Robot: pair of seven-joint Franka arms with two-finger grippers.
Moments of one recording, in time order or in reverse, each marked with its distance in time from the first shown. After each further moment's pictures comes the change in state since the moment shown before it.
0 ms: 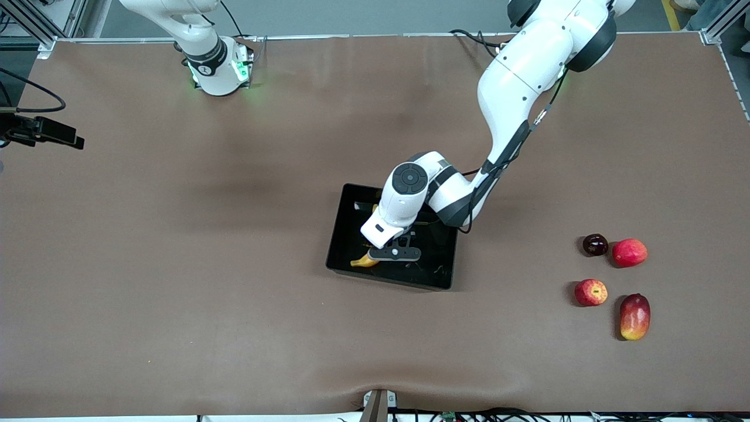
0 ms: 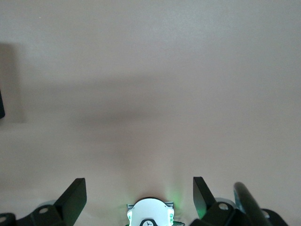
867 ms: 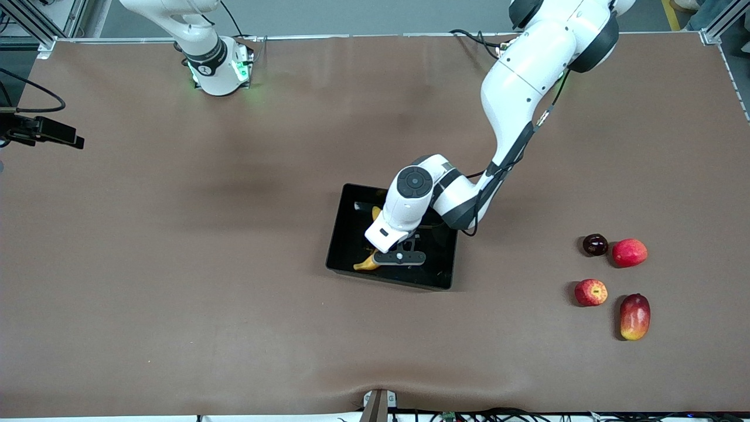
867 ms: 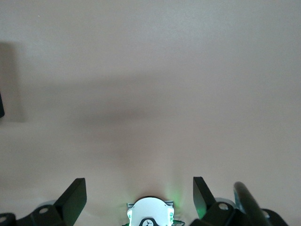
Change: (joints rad) left arm 0.008 0.001 0.004 0.012 0.001 0.000 0.010; right arm -0.001 0.001 -0.001 0.000 0.000 -0.005 0.000
